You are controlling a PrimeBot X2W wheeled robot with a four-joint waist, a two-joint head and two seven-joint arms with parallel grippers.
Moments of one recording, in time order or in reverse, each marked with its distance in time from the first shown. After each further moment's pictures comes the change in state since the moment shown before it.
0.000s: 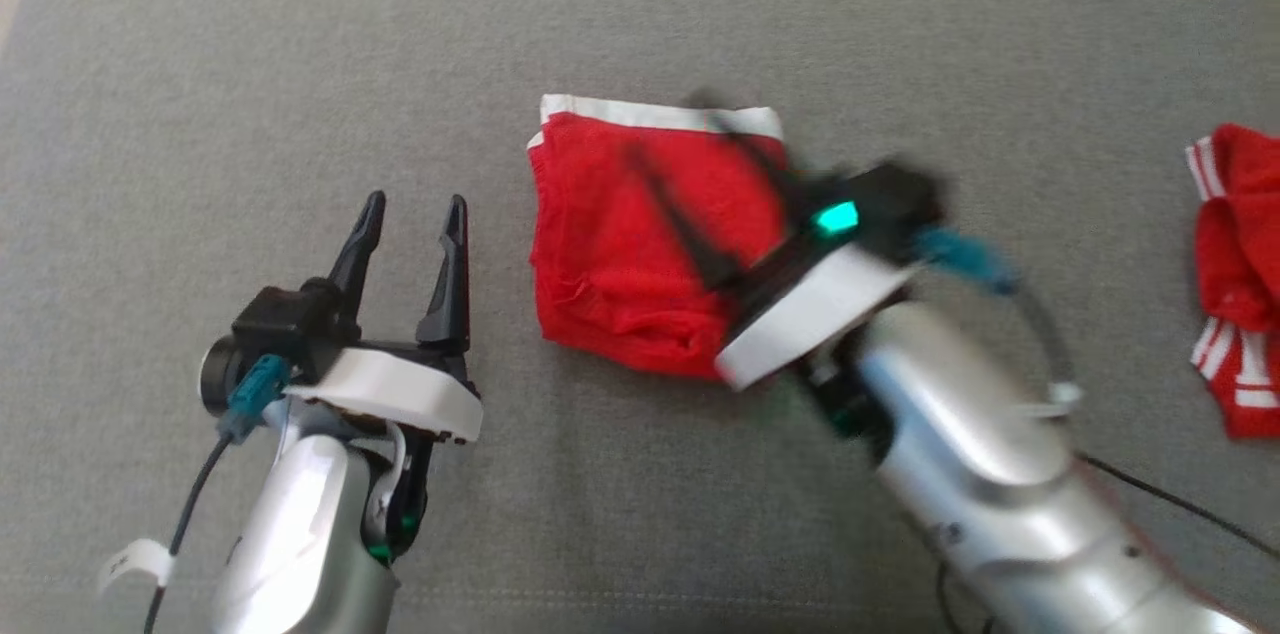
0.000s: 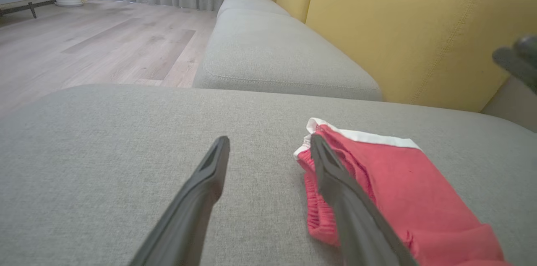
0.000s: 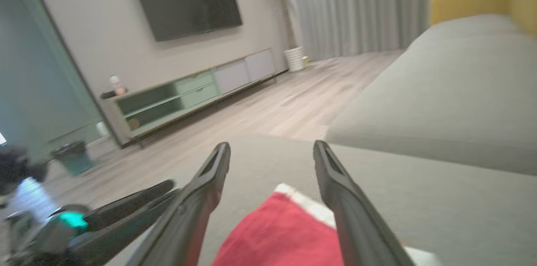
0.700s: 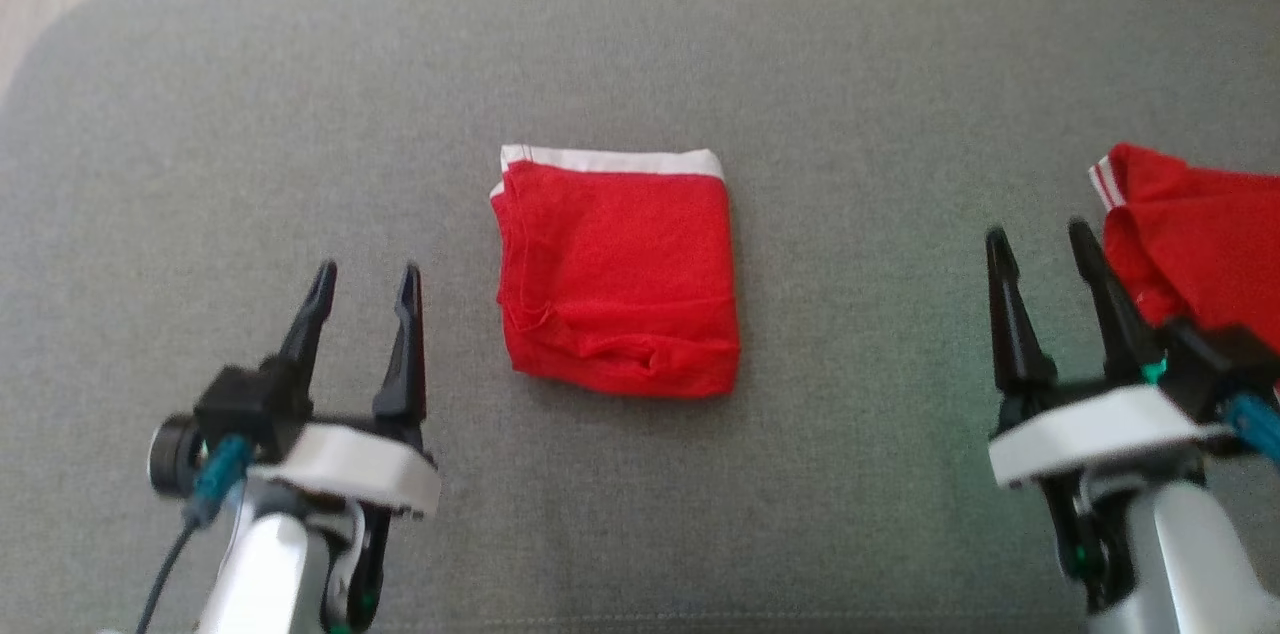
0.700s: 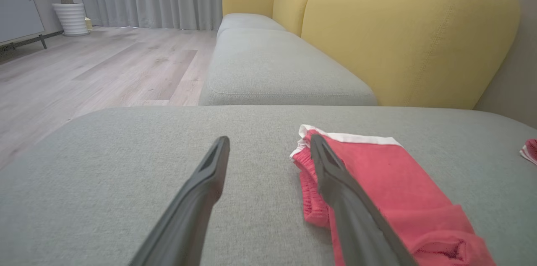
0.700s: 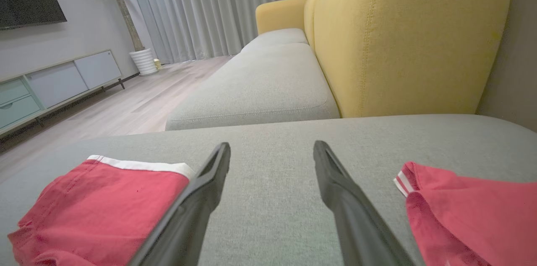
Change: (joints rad) left arm 0.145 0.058 0.030 -0.117 0.022 0.043 0.011; right arm 0.500 0.004 -0.678 -0.335 -0.275 0.000 0.140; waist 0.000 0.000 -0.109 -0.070
